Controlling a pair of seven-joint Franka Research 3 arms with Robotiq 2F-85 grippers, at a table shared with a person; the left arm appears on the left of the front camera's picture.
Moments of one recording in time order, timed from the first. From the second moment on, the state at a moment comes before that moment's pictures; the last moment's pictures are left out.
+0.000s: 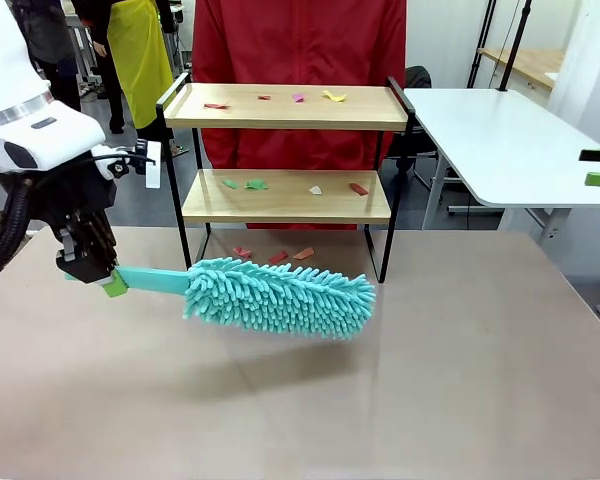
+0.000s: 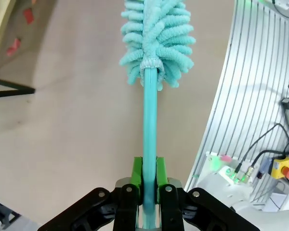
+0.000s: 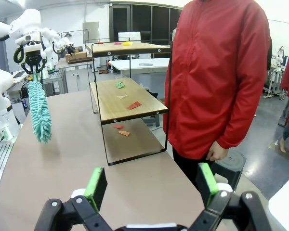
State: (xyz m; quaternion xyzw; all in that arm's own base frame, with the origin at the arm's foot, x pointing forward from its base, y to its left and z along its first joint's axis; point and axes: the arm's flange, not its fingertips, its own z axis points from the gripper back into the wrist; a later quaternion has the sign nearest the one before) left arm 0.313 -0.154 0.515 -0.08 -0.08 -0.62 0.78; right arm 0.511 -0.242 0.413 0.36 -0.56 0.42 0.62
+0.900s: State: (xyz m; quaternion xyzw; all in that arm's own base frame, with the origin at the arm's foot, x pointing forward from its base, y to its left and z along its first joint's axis) left arm 0.287 -0.256 0.488 -0.05 -0.08 -0.40 0.91; right arm 0.511 -0.243 0.413 0.36 -0.56 0.42 0.62
